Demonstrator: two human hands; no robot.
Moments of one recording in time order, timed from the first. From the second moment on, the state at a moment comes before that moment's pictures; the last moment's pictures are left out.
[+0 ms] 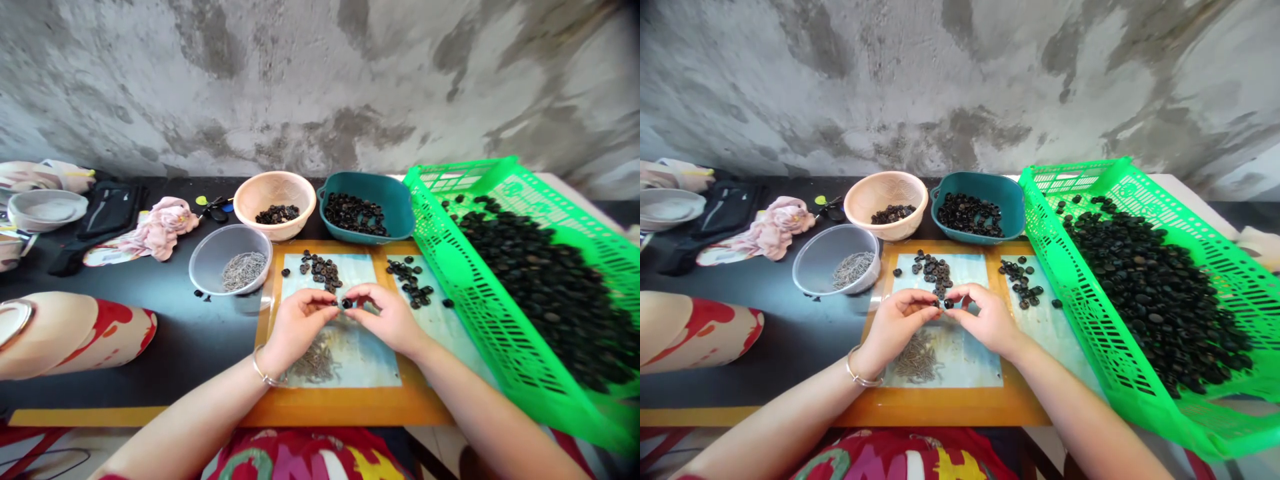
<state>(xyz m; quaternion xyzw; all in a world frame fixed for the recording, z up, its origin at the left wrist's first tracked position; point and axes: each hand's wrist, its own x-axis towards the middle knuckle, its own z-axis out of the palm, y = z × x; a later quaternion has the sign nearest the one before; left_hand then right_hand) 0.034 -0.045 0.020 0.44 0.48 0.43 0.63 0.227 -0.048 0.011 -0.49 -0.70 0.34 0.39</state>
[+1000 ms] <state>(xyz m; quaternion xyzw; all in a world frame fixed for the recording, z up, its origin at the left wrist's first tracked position) 0.036 -0.049 0.018 0.43 0.48 0.41 0.64 0.224 -0.049 0.015 -0.44 -0.74 0.31 0.41</state>
